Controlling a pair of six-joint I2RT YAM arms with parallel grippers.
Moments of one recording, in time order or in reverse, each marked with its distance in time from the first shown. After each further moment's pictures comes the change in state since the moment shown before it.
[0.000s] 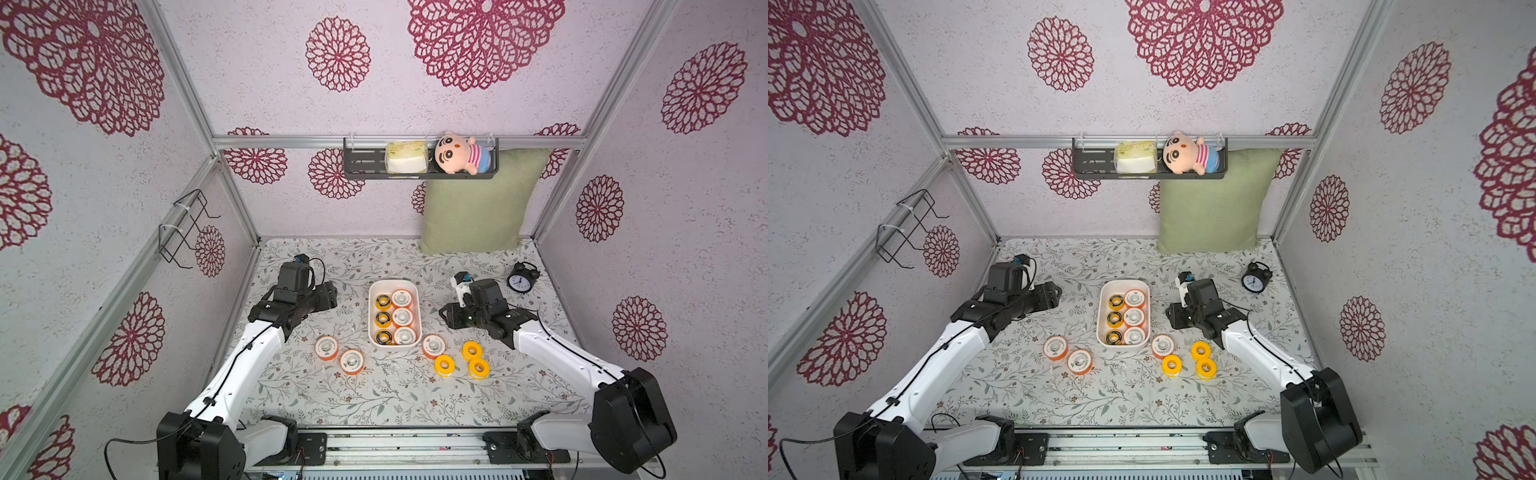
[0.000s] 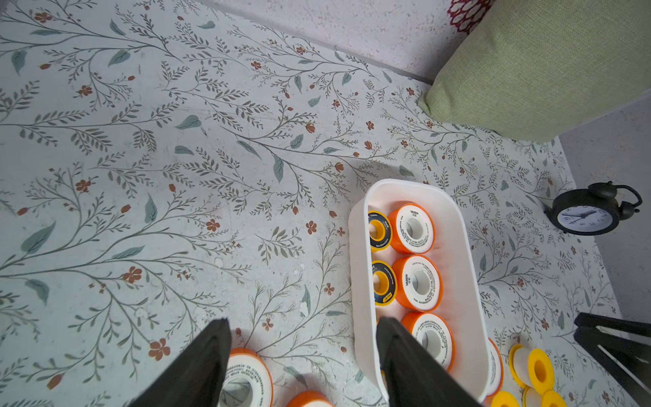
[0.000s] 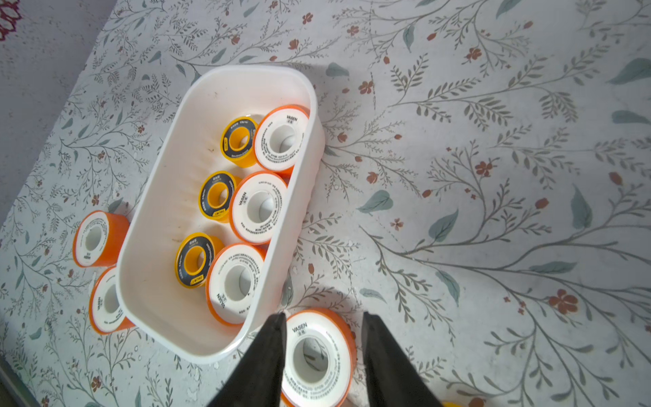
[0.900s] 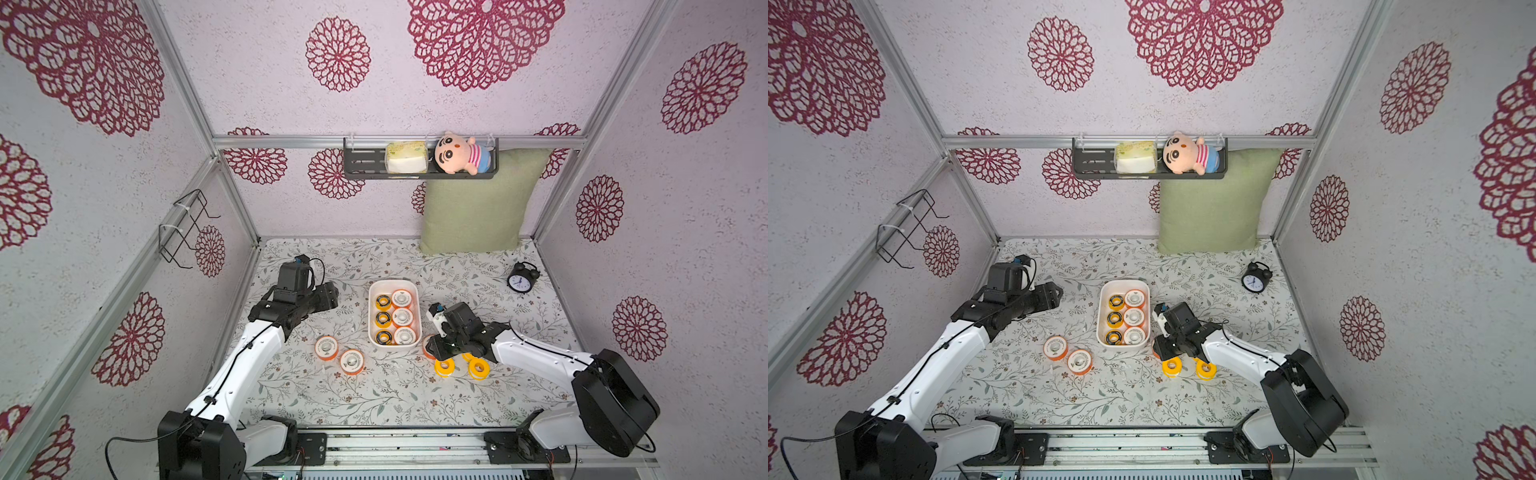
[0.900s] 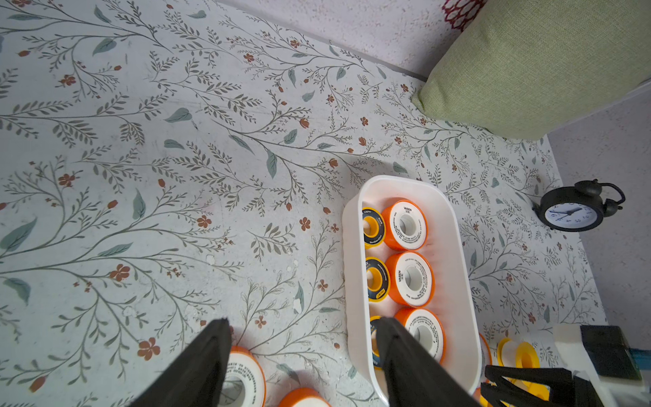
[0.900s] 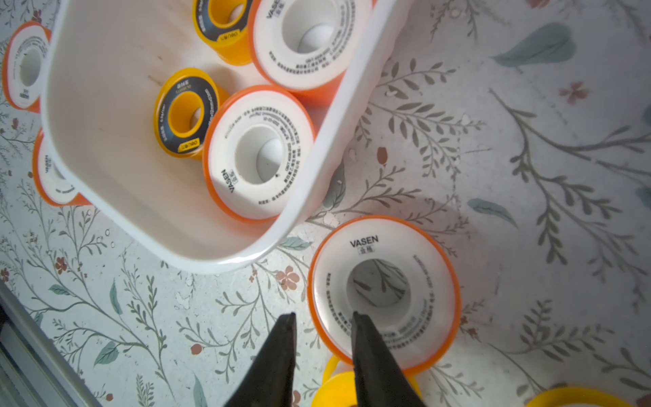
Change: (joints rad) left arm 0.003 0.013 0.000 0.004 0.031 -0.008; right arm 0.181 0.117 -0.085 -0.018 -0.022 -0.027
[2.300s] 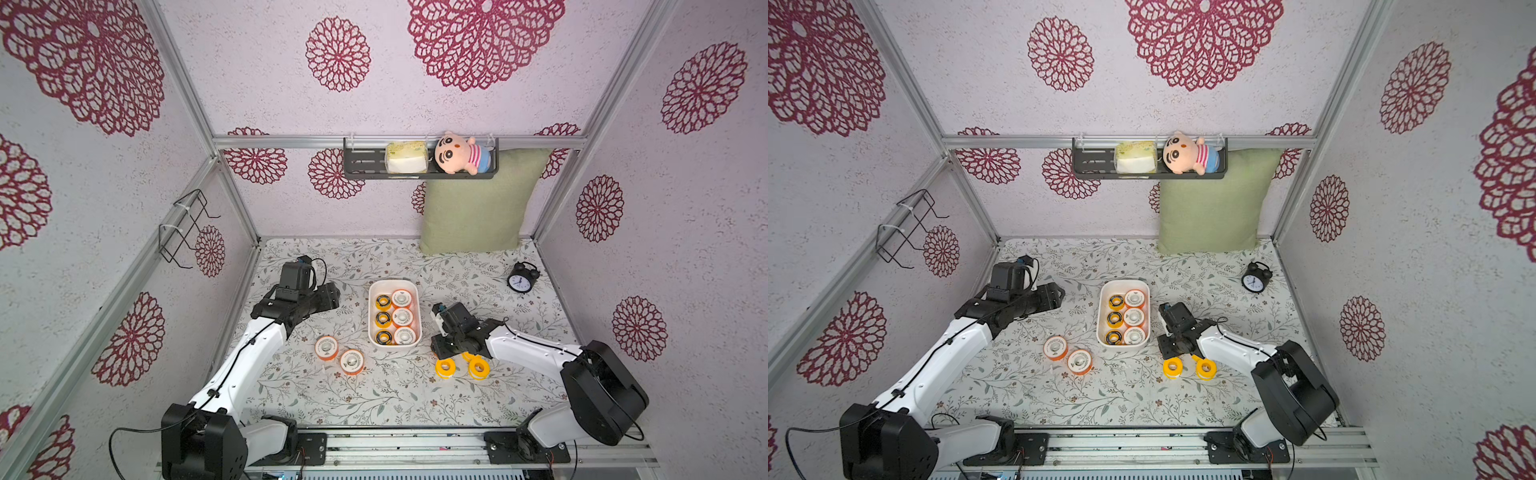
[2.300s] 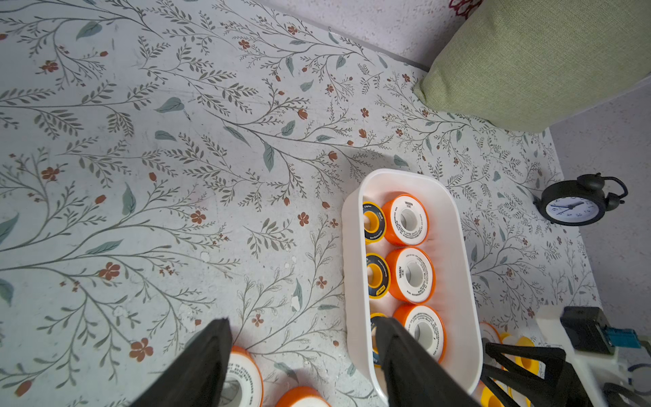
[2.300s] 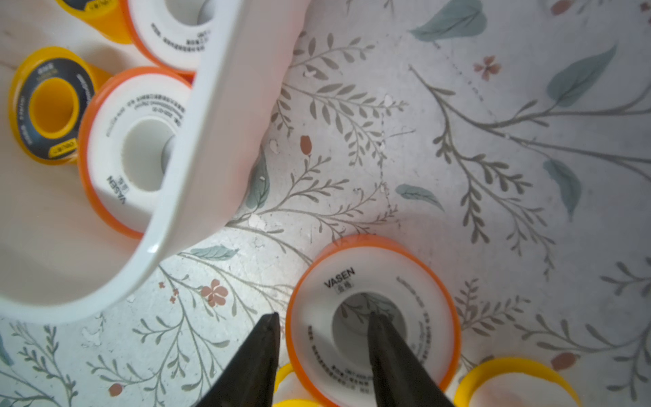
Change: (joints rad) left arm 0.001 0.024 0.000 0.003 0.018 0.000; right arm 0.006 0.072 0.041 -0.064 0.162 0.008
